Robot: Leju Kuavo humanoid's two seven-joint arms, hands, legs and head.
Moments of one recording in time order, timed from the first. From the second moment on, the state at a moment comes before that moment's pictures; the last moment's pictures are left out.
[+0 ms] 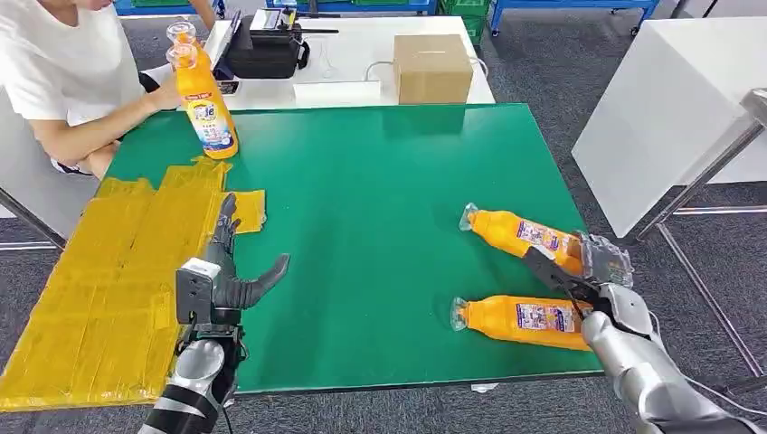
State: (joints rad) left arm -0.20 -0.14 -0.23 -1.26 -0.11 0.33 -0.48; right arm -0.52 -0.30 0.13 -0.54 0.87 -0.41 -0.05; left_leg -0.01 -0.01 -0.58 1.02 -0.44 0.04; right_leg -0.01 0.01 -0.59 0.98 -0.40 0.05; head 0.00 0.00
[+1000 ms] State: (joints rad) left arm -0.26 -0.13 -0.31 -1.32 -0.05 0.09 -0.39; right arm -0.34 0.06 0.10 -1.19 0.11 0.03 -0.34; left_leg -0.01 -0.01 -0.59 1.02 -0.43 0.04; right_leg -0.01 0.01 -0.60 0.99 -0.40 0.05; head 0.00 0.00
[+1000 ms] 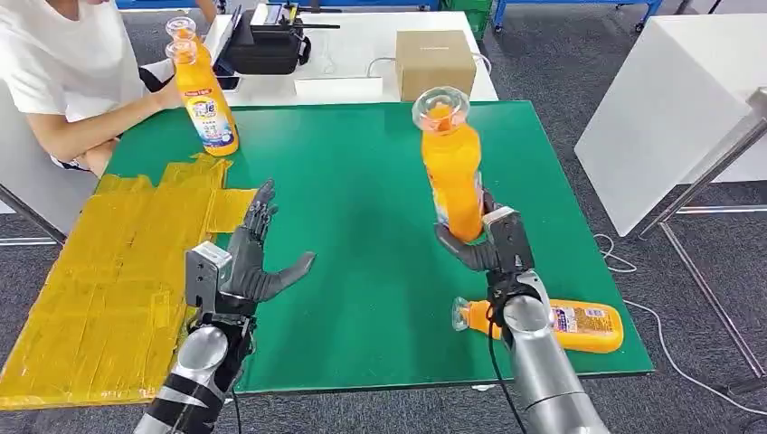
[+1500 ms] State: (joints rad) left arm -0.31 -0.12 -0.39 -1.33 -0.02 0.06 -0.37; right arm -0.38 0.14 0.27 -1.10 0.12 0.03 -0.35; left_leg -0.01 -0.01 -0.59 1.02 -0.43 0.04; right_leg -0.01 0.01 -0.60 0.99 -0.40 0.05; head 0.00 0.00
